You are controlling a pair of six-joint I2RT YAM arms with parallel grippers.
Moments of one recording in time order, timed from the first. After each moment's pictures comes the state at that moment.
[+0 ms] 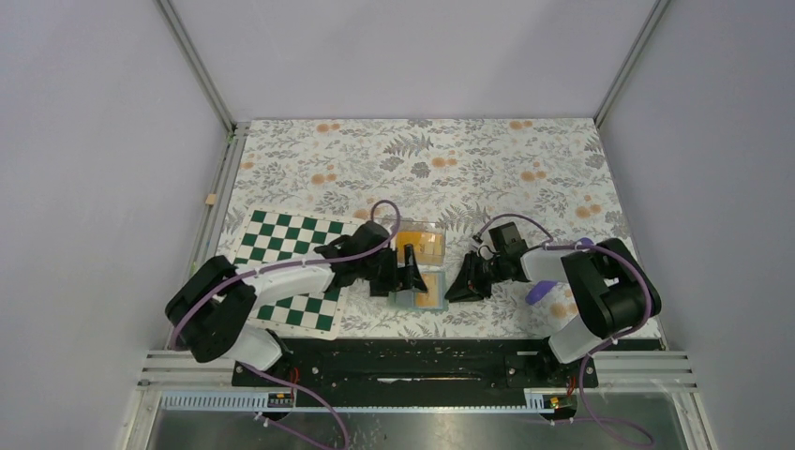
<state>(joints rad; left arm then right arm) -0.79 1.43 0.68 -0.11 0.32 -0.89 0.37 1.60 0.51 -0.05 -0.77 0.74</state>
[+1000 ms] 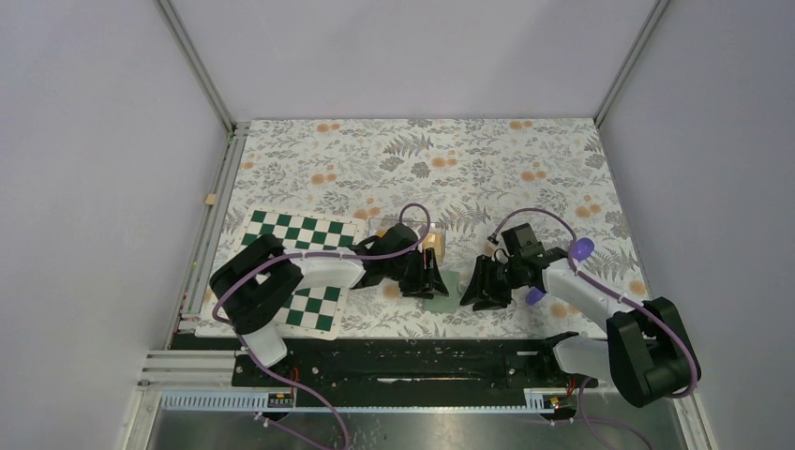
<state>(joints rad) -0.91 1.71 0.81 0.11 0.38 -0.99 0.37 1.22 0.52 -0.50 -0.57 0.61</state>
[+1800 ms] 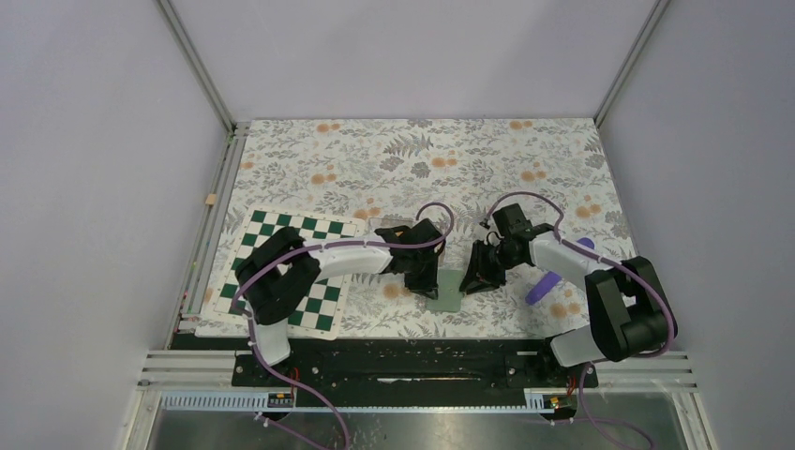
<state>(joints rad) -0.97 1.84 1.12 -0.38 0.20 -0.85 0.34 1.44 0.70 -0.55 -0.54 0.53</state>
